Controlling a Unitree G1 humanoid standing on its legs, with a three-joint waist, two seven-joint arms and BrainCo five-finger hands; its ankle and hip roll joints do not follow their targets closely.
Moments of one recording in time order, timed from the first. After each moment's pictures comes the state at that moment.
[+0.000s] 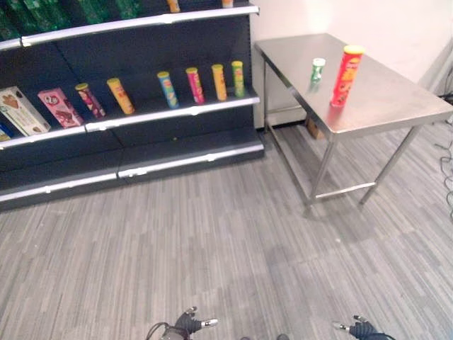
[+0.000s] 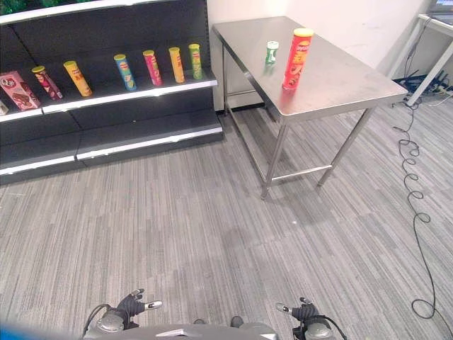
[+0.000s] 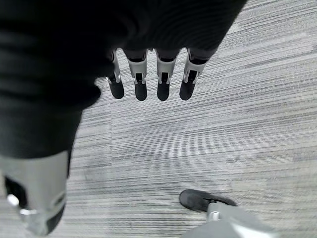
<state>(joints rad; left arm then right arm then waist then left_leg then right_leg) 0.00 0.24 -0.26 1.15 -0.02 -0.09 0.06 0.04 -0.28 0.19 1.12 0.08 -0.02 -0.12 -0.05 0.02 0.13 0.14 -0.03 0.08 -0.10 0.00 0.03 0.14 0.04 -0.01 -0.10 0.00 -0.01</state>
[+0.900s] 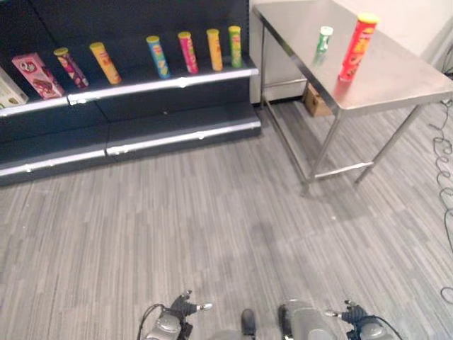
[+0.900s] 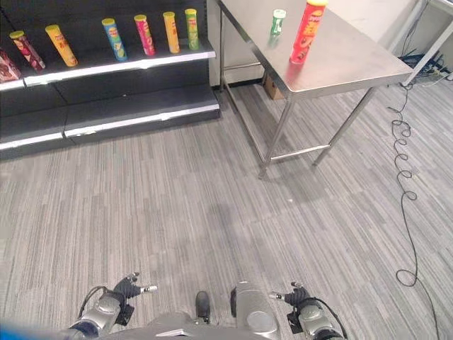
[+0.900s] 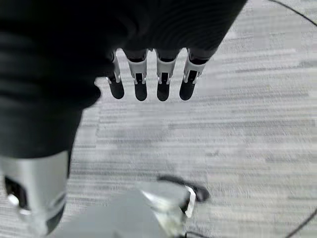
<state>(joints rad) -0.10 0.28 -0.28 1.19 -0.02 -0.08 0.07 -0.05 -0.28 0.24 1.16 0.04 -0.01 -0.10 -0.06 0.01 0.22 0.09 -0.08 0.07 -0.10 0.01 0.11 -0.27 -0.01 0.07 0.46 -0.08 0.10</state>
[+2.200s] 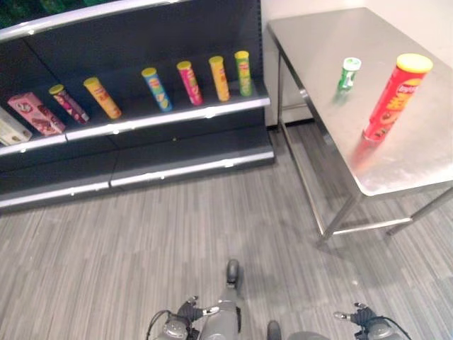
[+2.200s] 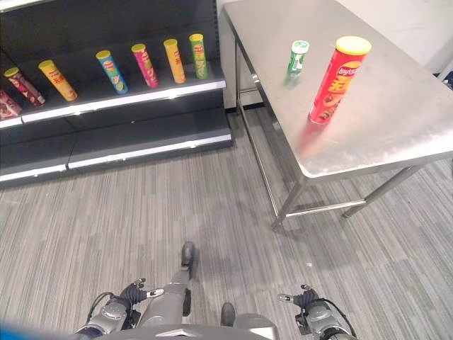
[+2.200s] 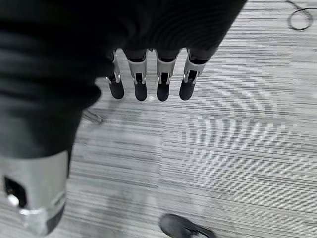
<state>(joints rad) -0.08 0.24 -0.26 1.21 -0.03 -0.09 0.07 -0.08 -0.32 0.25 1.25 0.05 -0.01 -0.12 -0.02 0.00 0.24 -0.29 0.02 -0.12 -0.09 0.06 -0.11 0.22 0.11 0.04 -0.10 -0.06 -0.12</state>
